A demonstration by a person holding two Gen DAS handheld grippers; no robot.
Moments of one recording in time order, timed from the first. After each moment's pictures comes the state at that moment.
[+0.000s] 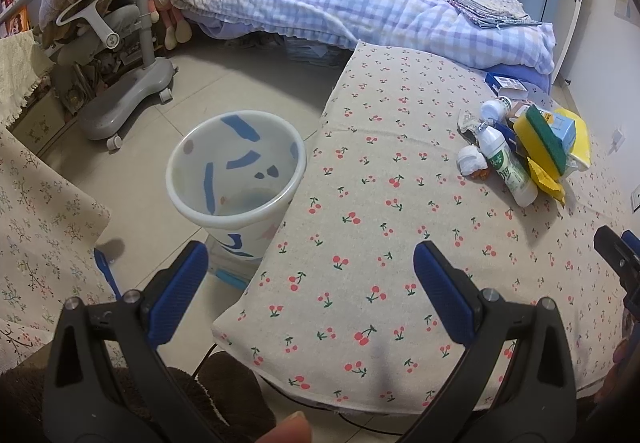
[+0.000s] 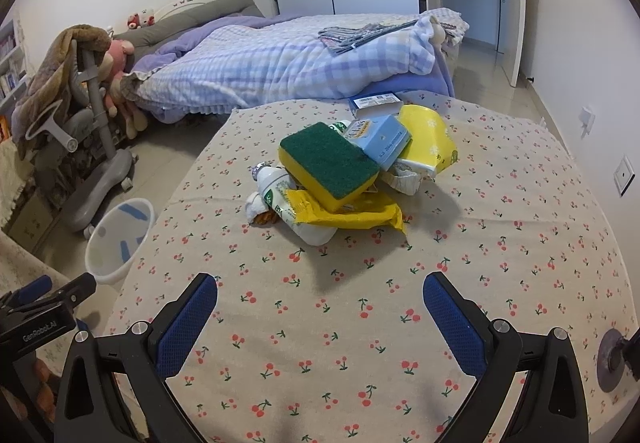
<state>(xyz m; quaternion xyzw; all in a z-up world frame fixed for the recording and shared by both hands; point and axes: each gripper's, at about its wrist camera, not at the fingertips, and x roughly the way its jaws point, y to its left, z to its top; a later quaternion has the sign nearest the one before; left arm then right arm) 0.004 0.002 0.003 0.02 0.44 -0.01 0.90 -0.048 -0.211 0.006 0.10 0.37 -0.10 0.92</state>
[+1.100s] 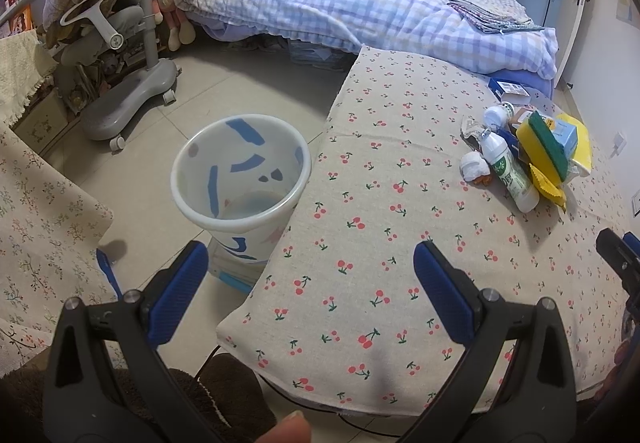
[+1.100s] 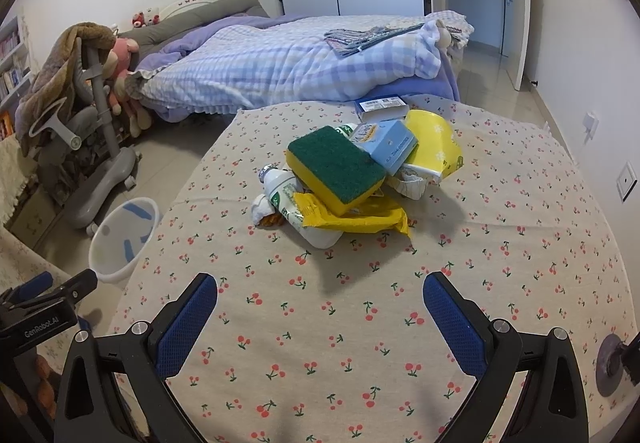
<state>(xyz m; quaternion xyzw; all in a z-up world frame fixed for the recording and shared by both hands) 0.005 0.007 0.010 0.01 0.43 -0.01 0.90 -0.047 -0.204 0.007 0.09 0.37 -0.09 0.92</state>
